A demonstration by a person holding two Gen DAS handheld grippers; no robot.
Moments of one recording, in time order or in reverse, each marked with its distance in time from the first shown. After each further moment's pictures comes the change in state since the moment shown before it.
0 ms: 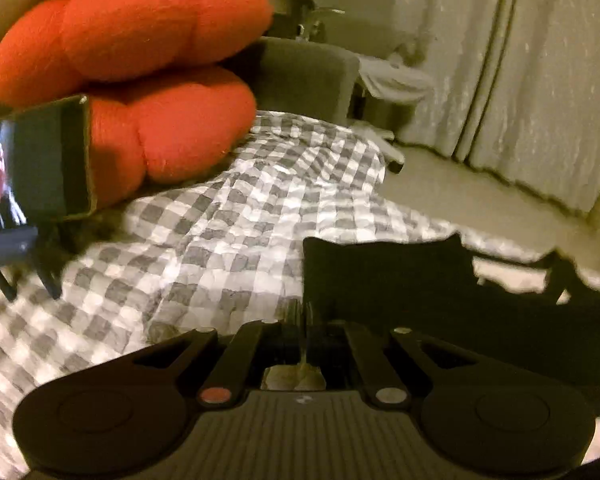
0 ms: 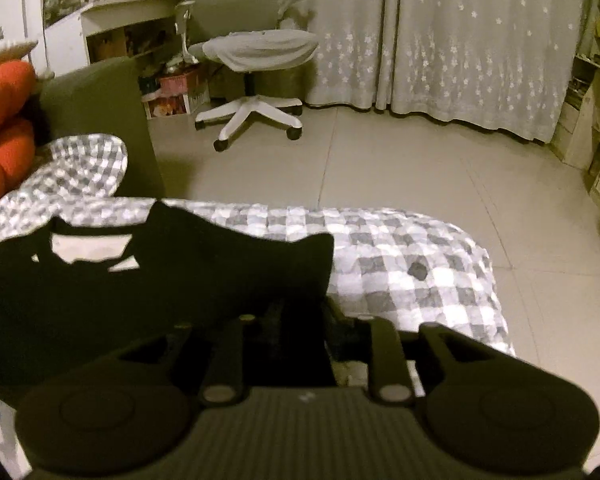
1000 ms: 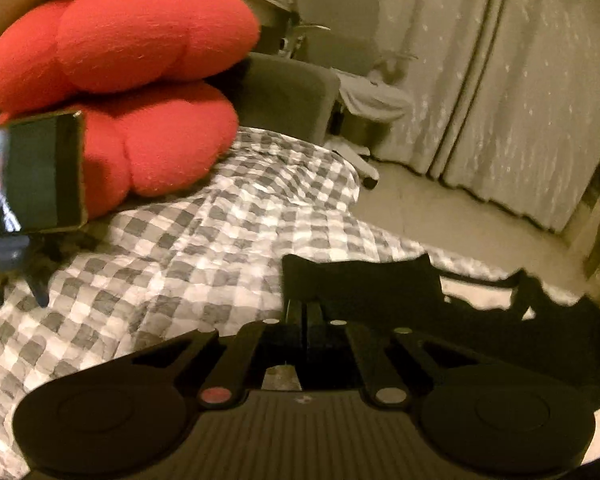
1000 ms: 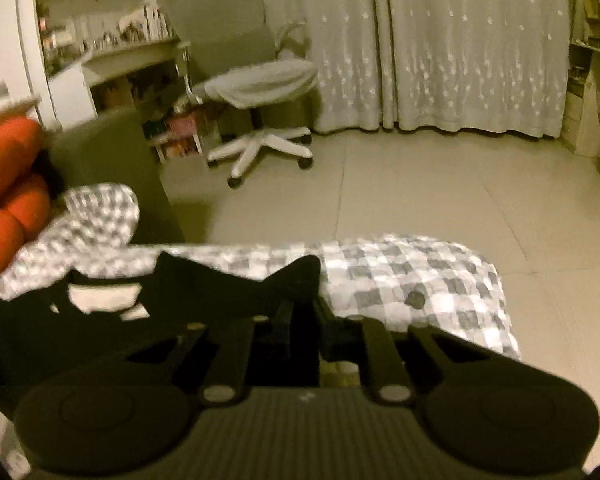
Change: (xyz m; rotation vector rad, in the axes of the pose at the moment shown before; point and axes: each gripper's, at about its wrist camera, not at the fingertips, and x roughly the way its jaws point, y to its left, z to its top) left arm -0.012 0.004 0.003 -0.030 -0.028 -0.080; right arm 0.001 -0.023 0.005 0.059 -0.039 0.057
